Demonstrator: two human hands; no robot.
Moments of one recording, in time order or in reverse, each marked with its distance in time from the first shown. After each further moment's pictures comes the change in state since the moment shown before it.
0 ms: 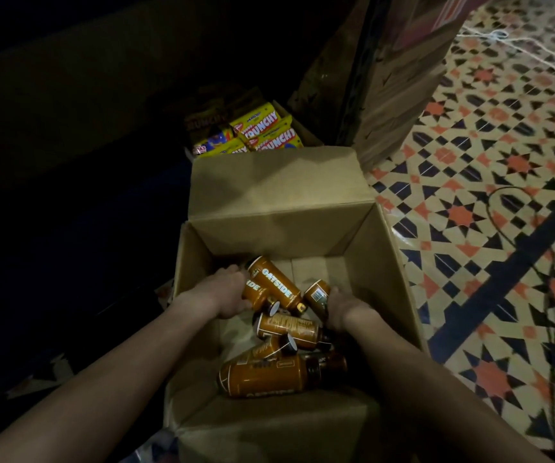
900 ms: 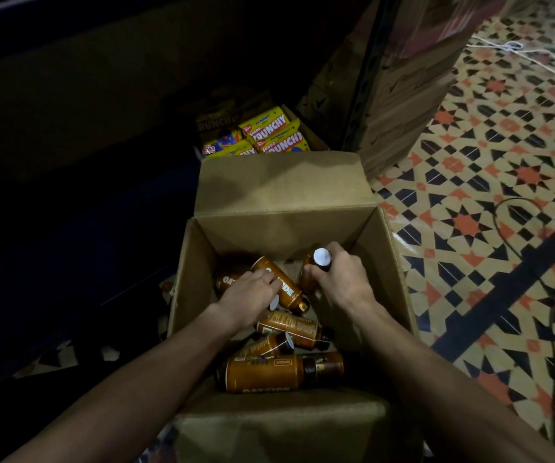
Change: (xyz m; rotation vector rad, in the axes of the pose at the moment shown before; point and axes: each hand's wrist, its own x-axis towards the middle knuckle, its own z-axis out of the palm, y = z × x) left_hand 0.005 0.026 0.034 0.266 0.274 0.339; right_hand -0.022 -0.015 -0.032 0.443 0.469 -0.269
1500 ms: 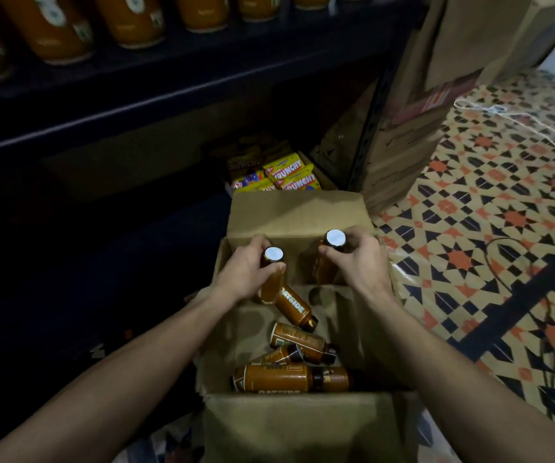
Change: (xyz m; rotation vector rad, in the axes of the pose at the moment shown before) left_hand -0.043 -0.013 -0.093 -0.736 0.421 -0.377; right_hand -0.040 -0.053 -0.065 0.234 0.252 -0.184
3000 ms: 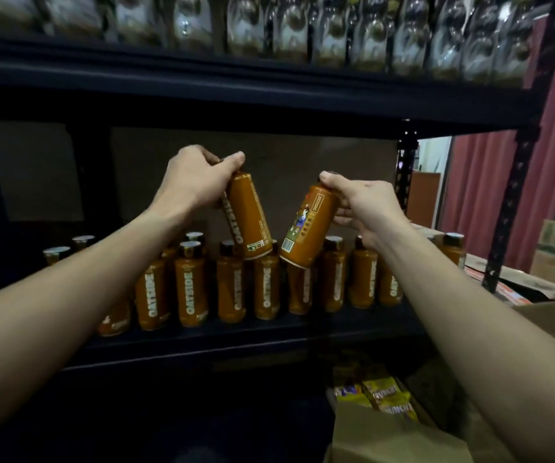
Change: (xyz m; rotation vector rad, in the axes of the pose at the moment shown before) left_hand -0.217 0.183 -0.473 -0.081 1.087 0.134; right_hand -0.096 -0.470 -0.109 0.730 -0.202 -0.603
